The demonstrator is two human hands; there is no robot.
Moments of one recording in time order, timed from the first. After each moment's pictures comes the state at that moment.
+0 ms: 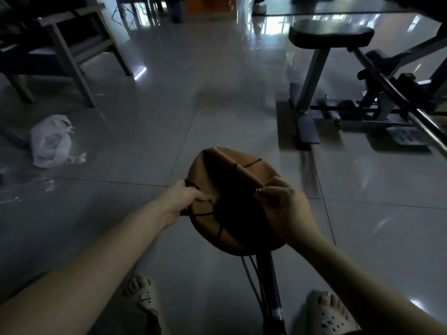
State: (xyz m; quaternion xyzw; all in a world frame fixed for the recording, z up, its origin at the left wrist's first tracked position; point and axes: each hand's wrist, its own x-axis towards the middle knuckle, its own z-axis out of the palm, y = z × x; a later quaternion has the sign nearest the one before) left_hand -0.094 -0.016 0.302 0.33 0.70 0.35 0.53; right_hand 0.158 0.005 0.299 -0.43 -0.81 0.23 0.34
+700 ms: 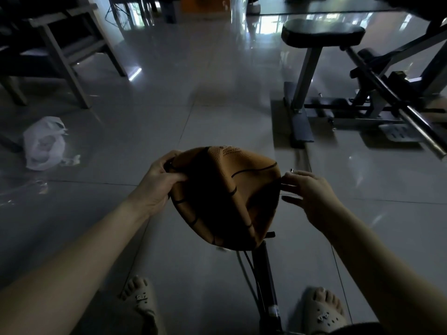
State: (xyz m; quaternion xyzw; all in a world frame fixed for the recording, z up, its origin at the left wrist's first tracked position) left_hand -0.110 -0.017 0.325 0.45 0.51 0.54 0.49; right_hand 0.199 0.048 0.313 -0.57 -0.41 0.61 0.37
